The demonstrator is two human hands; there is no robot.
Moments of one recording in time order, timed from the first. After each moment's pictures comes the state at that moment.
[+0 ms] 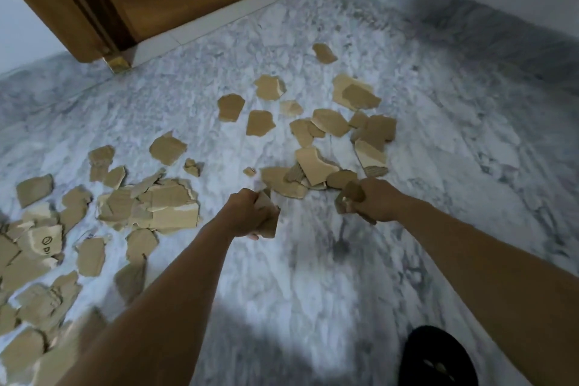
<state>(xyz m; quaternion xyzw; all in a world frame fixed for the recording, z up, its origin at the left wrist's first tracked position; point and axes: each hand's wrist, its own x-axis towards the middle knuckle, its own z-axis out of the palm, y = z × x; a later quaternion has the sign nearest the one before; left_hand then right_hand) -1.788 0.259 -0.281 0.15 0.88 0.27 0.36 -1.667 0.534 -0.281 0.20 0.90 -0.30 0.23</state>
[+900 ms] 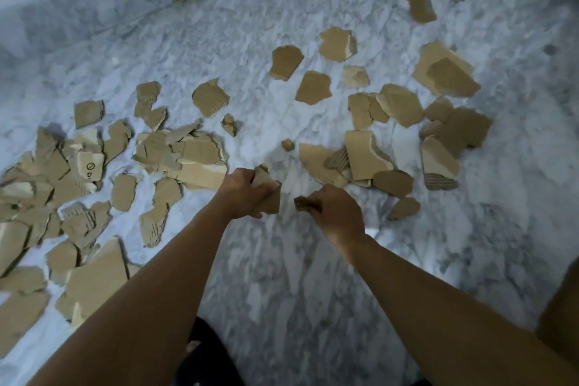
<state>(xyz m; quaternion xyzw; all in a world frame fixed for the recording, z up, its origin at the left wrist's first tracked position) -1.804 0.233 -0.312 -0.07 0.86 0.40 0.31 -1.722 0.431 -0.383 0.04 0.95 -0.30 0.09</state>
